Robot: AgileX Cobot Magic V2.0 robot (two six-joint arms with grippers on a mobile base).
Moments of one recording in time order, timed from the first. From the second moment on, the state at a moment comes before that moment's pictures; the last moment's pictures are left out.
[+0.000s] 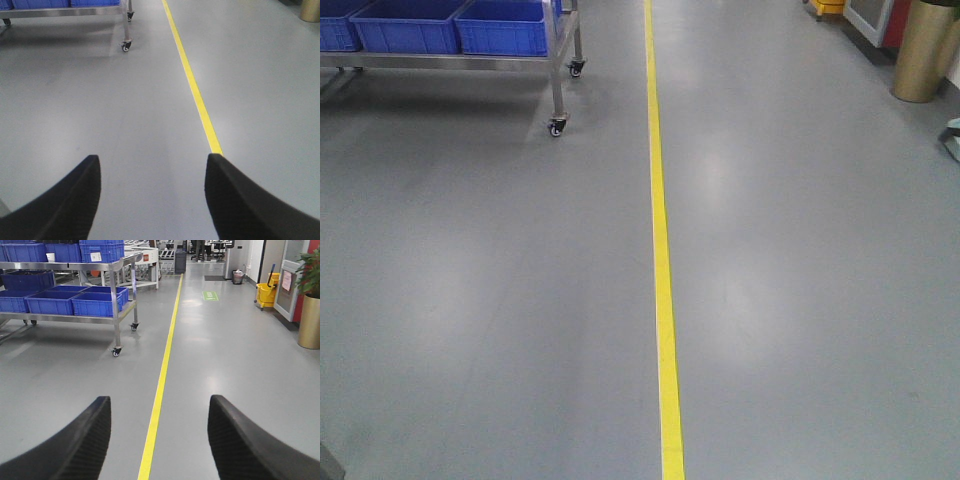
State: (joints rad) left arm 0.00 0.44 -0.31 -0.17 0.33 0.20; right arm 0.16 0.14 -0.41 -0.17 0.47 0.14
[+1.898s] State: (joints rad) left arm 0.00 0.44 -0.31 -0.17 0.33 0.20; right arm 0.16 0.14 -0.41 -0.17 0.47 0.14
